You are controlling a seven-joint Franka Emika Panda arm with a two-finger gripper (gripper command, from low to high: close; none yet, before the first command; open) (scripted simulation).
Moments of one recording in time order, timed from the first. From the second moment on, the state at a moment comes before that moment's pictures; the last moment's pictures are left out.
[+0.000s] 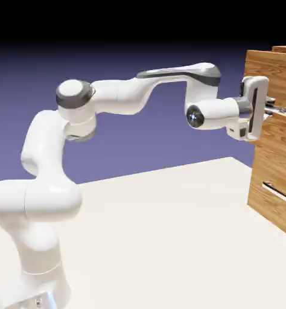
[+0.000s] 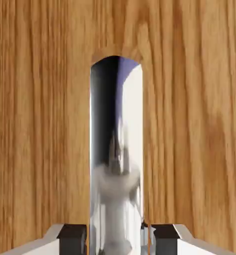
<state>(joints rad) -1.95 -0.92 1.59 -1.73 2.71 2.64 0.54</state>
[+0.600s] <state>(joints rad) -1.85 -0.77 1.58 -1.82 2.74 2.66 0.37</state>
